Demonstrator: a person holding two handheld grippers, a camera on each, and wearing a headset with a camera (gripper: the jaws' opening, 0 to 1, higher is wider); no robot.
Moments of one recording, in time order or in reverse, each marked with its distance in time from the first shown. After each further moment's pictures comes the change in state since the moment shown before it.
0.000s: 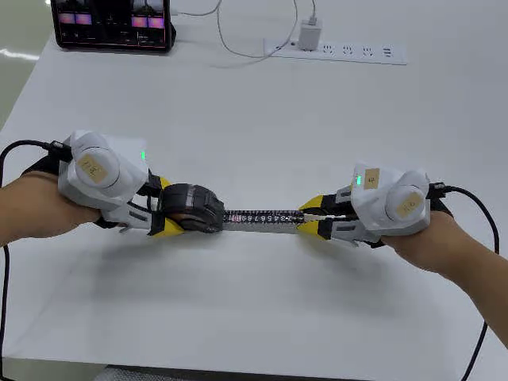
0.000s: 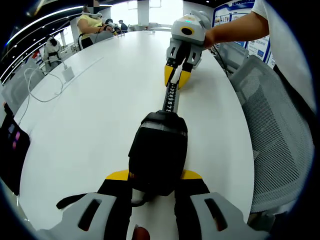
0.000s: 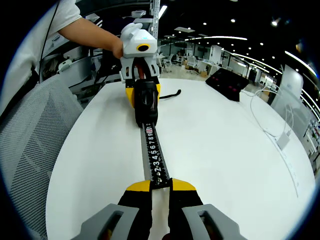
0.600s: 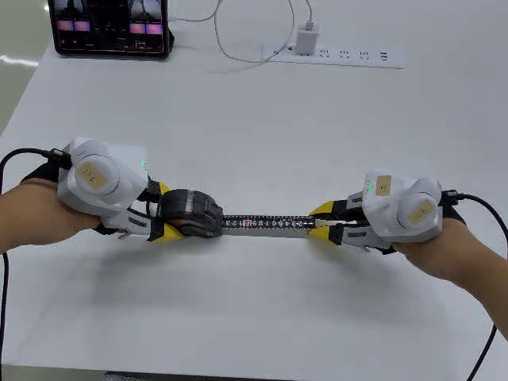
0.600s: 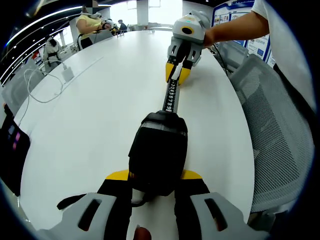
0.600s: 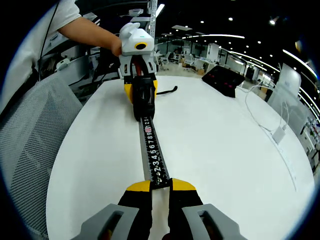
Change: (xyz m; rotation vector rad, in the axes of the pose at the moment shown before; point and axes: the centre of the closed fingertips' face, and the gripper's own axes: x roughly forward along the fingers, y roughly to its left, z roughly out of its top) left arm 0.001 0.000 0.000 0.008 0.006 0.001; right arm -0.011 -0.002 -0.012 0.012 0.017 -0.022
